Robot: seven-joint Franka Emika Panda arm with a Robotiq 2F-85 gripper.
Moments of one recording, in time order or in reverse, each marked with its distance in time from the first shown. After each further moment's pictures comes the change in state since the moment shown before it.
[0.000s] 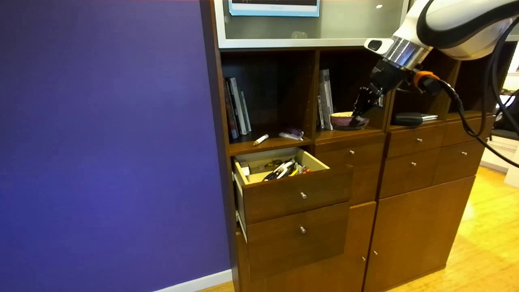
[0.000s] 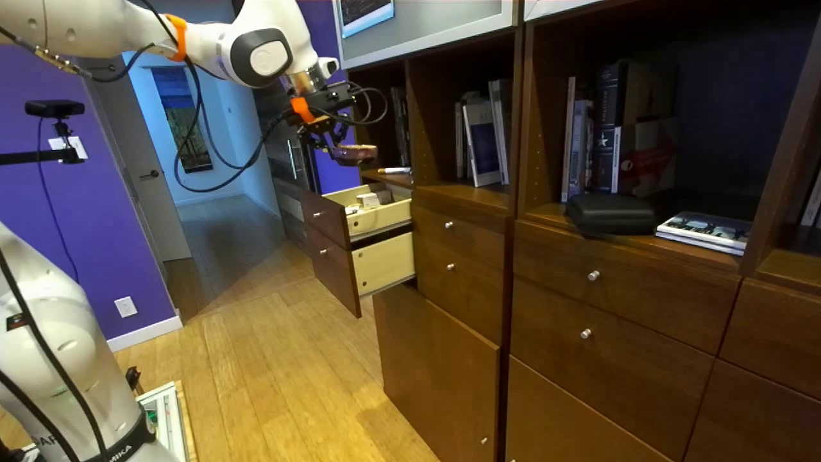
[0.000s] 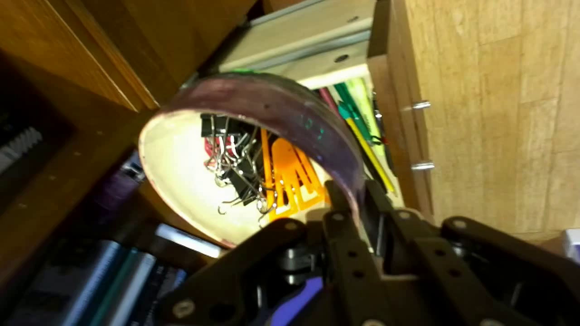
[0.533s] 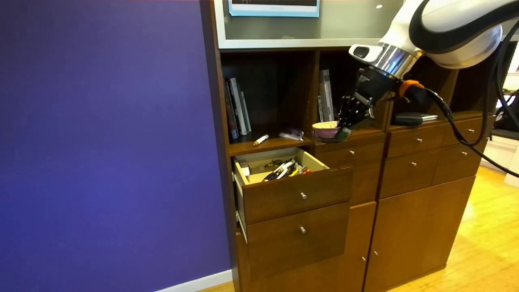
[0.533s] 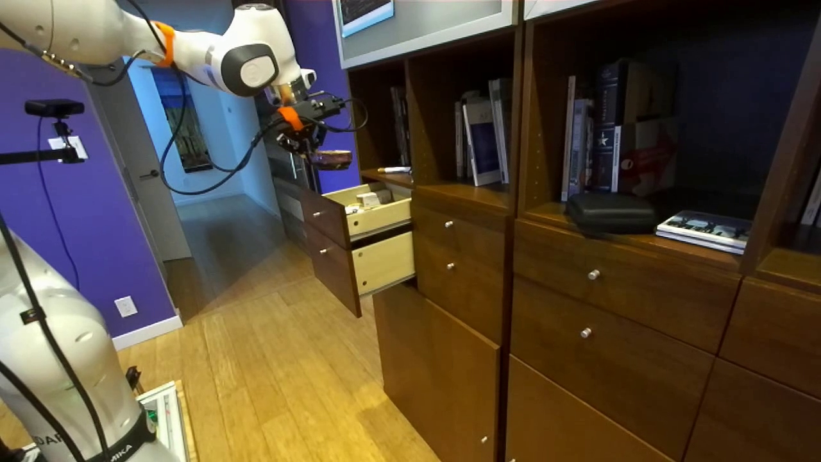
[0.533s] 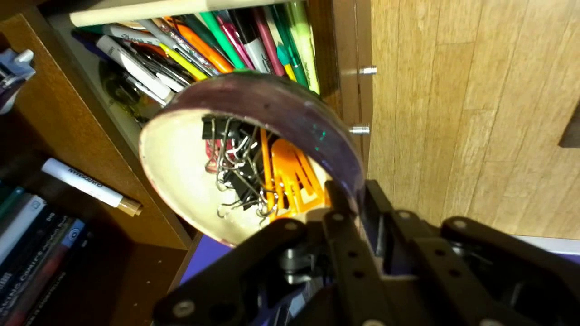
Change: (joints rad) arm 0.112 0.012 0.004 -0.022 0.056 0.013 -0.118
